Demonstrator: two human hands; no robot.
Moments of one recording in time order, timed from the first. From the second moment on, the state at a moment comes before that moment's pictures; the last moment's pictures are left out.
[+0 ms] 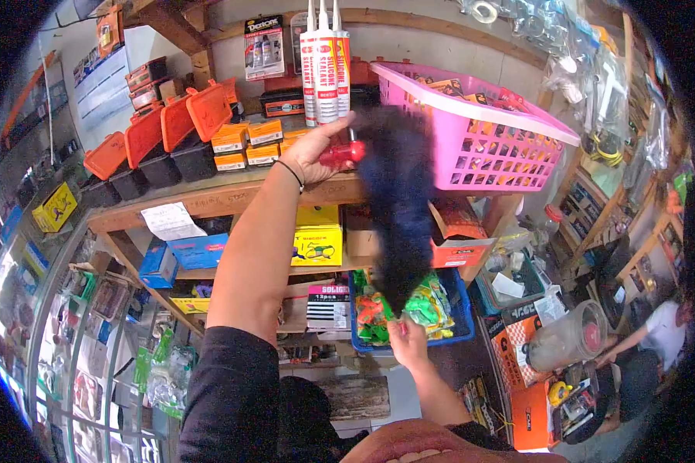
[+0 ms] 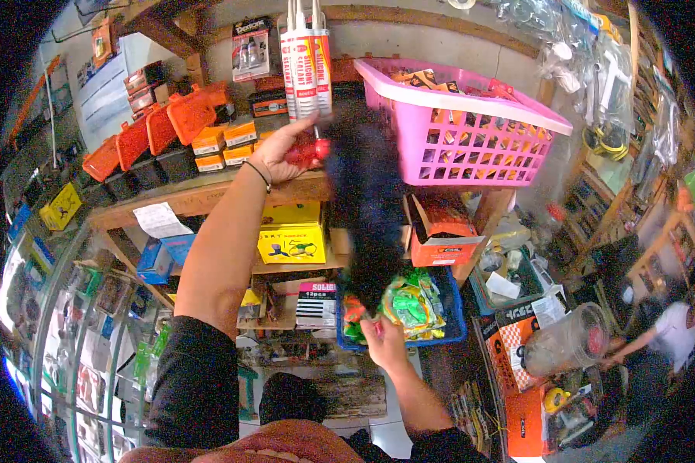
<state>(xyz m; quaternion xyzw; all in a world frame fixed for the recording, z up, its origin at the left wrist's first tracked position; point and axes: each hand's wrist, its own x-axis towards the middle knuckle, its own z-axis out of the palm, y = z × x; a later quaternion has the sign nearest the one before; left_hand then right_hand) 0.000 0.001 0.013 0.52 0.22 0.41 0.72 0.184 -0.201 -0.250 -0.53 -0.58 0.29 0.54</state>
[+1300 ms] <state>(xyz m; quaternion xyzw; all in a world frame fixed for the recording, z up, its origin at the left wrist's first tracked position) -0.002 -0.005 0.015 0.47 0.22 0.43 0.74 0.185 -0.203 -0.242 -0.51 -0.53 0.40 0.55</state>
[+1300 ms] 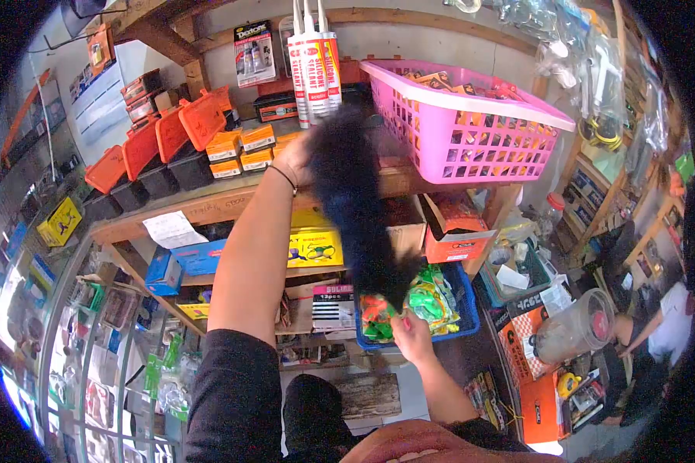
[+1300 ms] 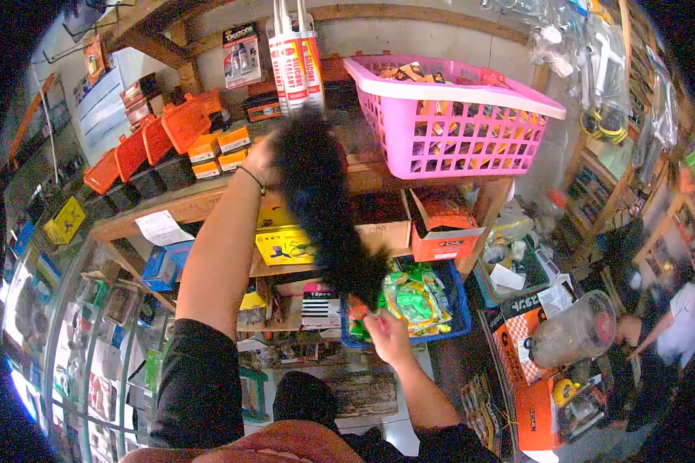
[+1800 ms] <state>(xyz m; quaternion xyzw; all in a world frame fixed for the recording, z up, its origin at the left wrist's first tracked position) -0.001 0.031 -0.001 0.47 0.17 0.44 0.75 0.178 -0.202 -0.238 -0.52 -0.65 0.25 0.50</state>
